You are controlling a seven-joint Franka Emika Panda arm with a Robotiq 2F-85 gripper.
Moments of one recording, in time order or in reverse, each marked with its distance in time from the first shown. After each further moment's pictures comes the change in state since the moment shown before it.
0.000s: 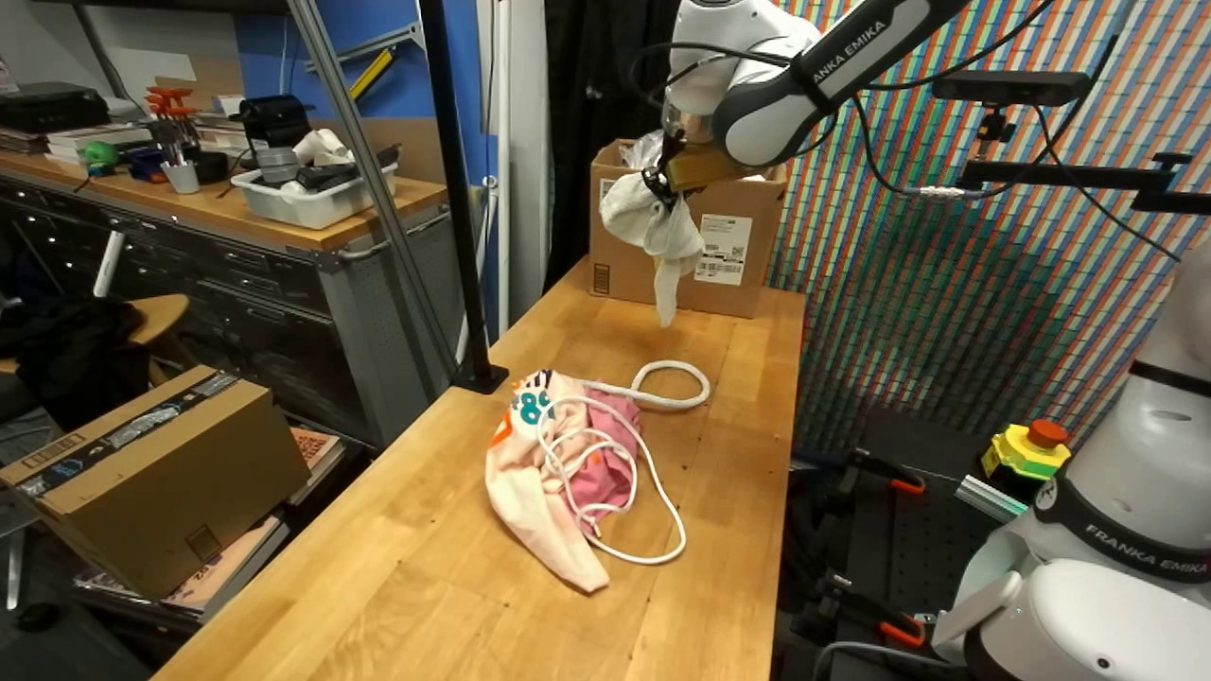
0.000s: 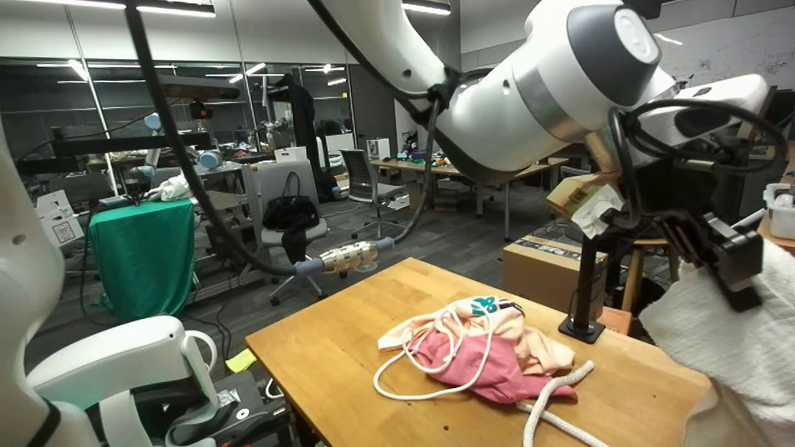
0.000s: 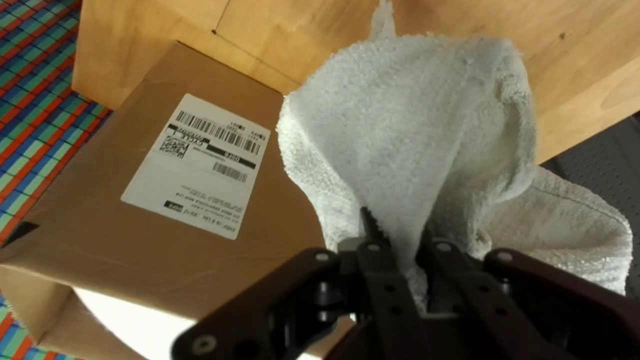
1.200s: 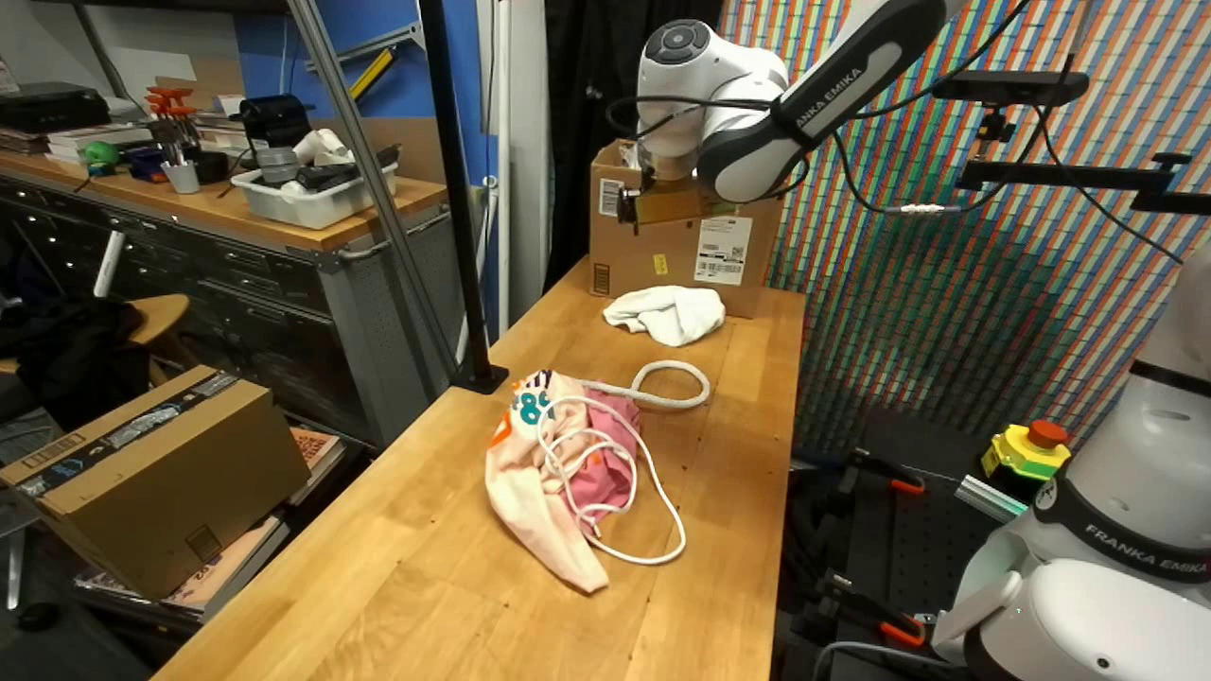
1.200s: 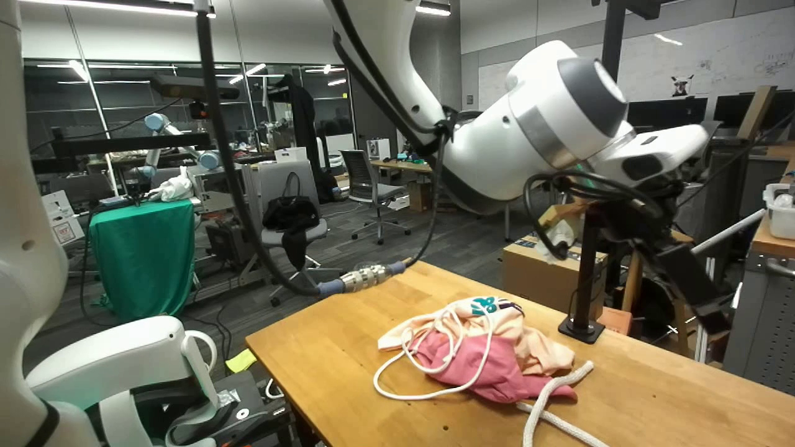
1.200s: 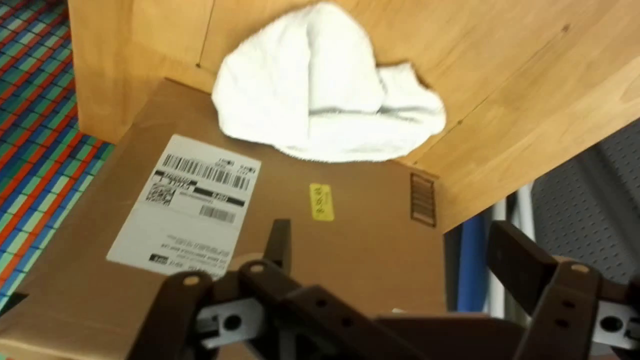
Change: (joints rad) arm -0.025 0.085 0.100 0.027 -0.170 -0.047 0.335
